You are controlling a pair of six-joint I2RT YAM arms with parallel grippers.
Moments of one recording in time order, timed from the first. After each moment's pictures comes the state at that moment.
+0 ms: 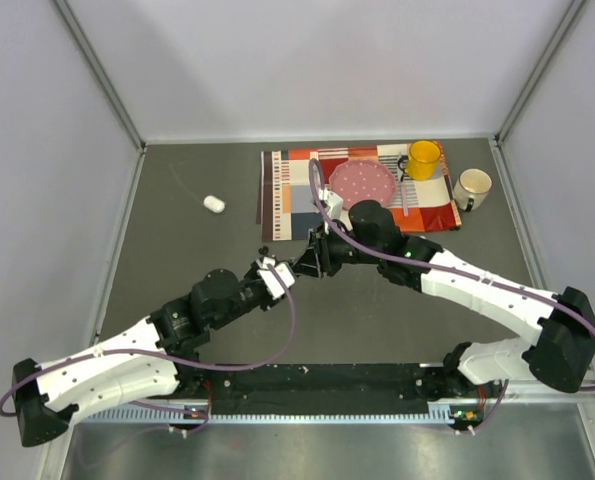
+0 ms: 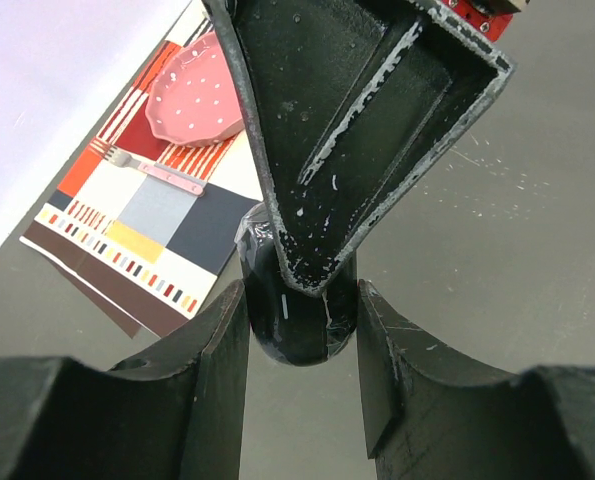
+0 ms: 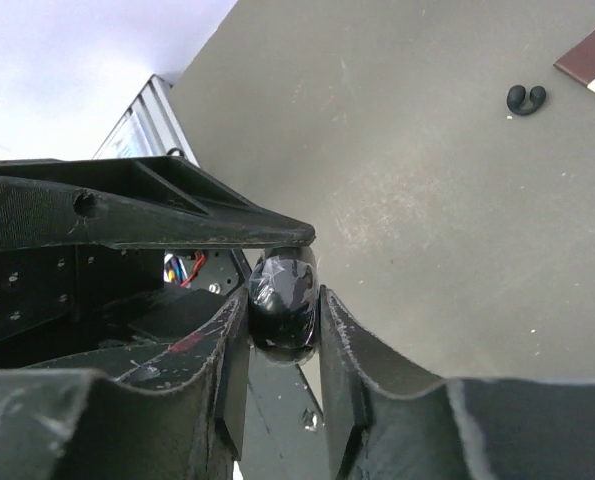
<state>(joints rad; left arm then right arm) -1.03 0.71 0.56 -0.07 -0.12 0.32 0.88 1.29 1.01 -0.13 -0.37 0.47</state>
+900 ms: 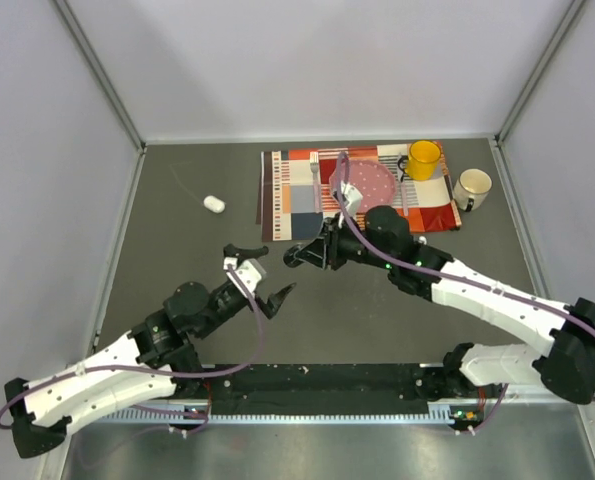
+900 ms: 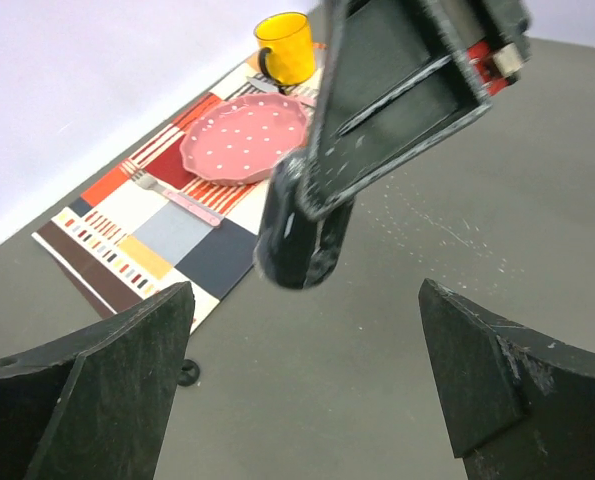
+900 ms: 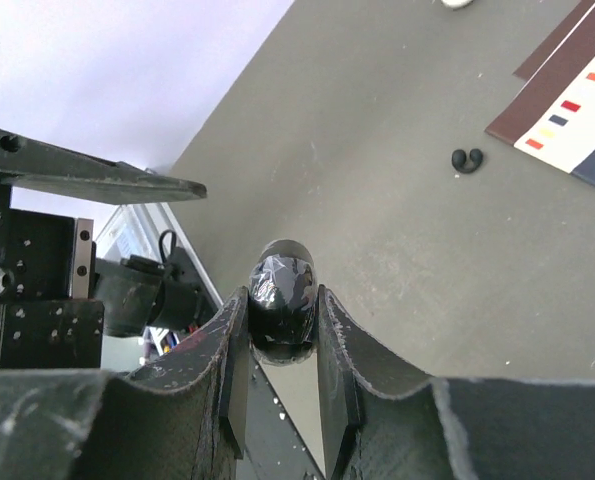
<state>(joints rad) -1.04 0.54 0.51 0.00 -0.17 0.19 0.88 1.23 0.93 0.01 -0.24 0.55</state>
